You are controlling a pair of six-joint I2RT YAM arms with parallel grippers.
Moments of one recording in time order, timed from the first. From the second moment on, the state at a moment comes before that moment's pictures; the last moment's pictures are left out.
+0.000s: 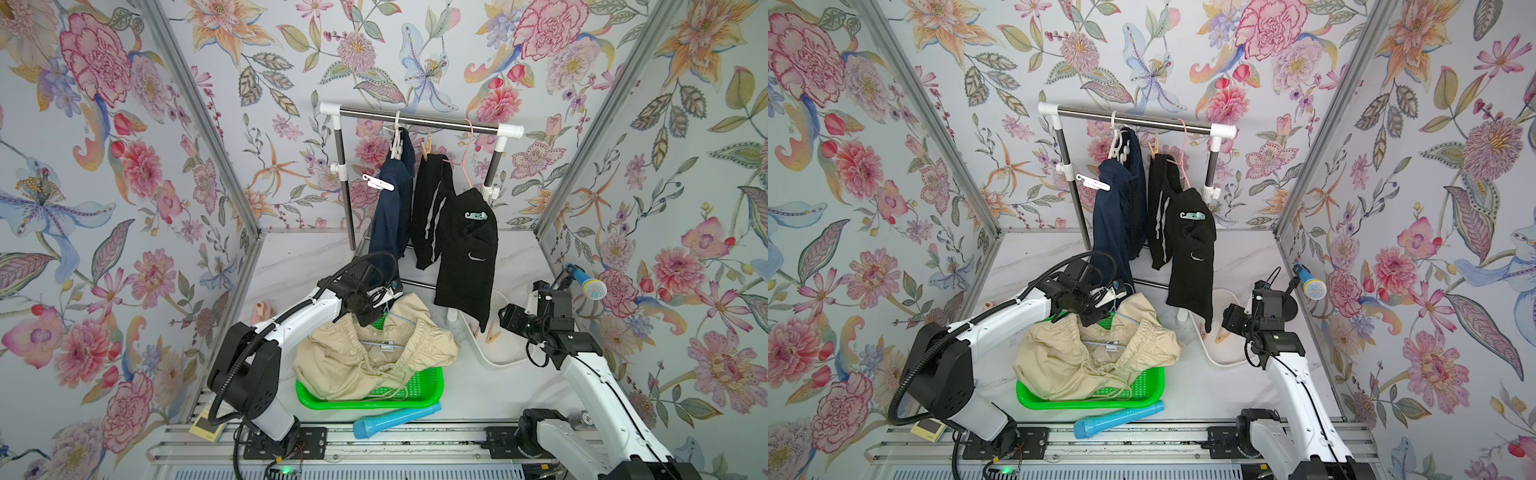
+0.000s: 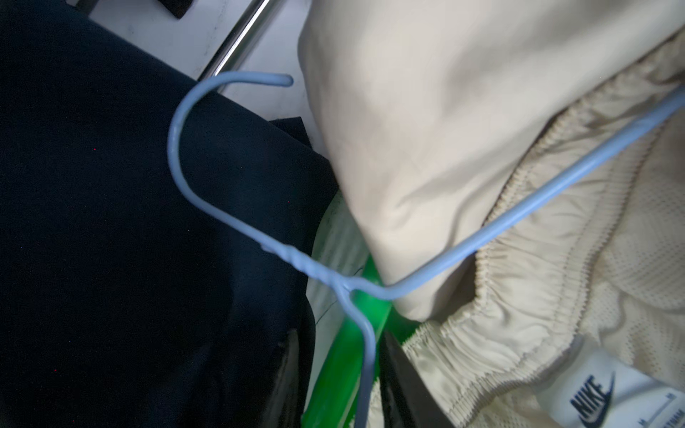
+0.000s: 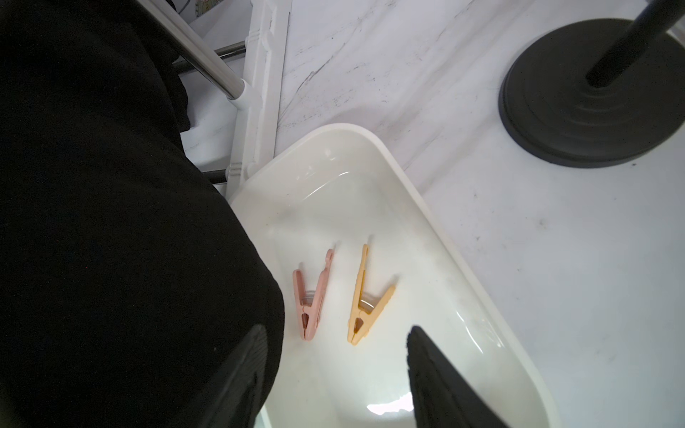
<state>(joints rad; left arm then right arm) -0.56 1.61 1.18 -0.63 0.18 0.59 0.01 0.94 0.68 -0.55 -0.11 0.37</state>
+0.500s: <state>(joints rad) -0.56 1.60 1.21 -0.66 0.20 0.61 0.01 0.93 0.68 -0.55 -0.12 0.37</state>
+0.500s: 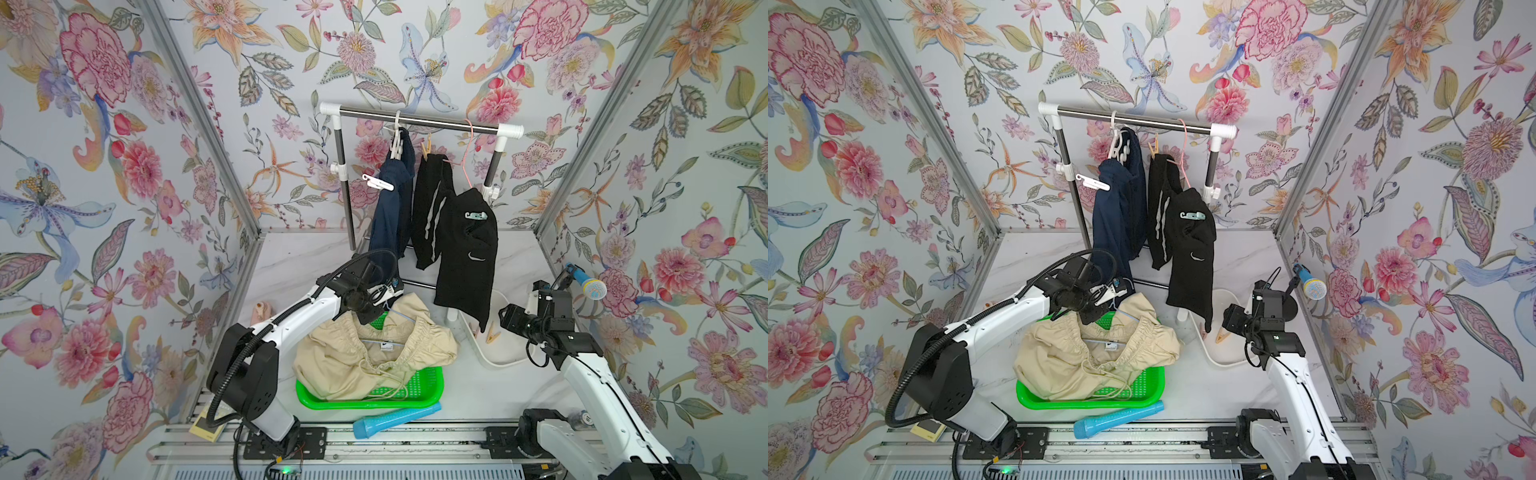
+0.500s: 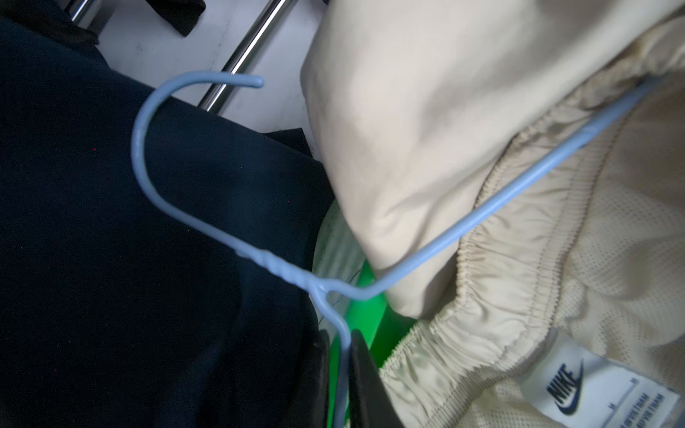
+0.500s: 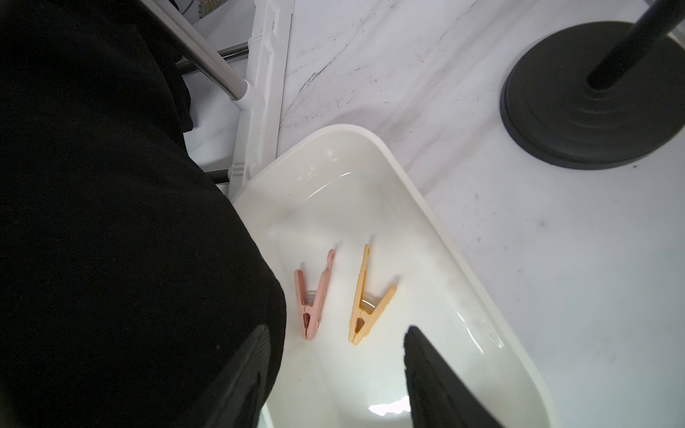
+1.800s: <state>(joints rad) -0.57 0.75 0.98 -0.50 0.13 0.34 1.06 0.93 1.29 -0.81 0.51 0.37</state>
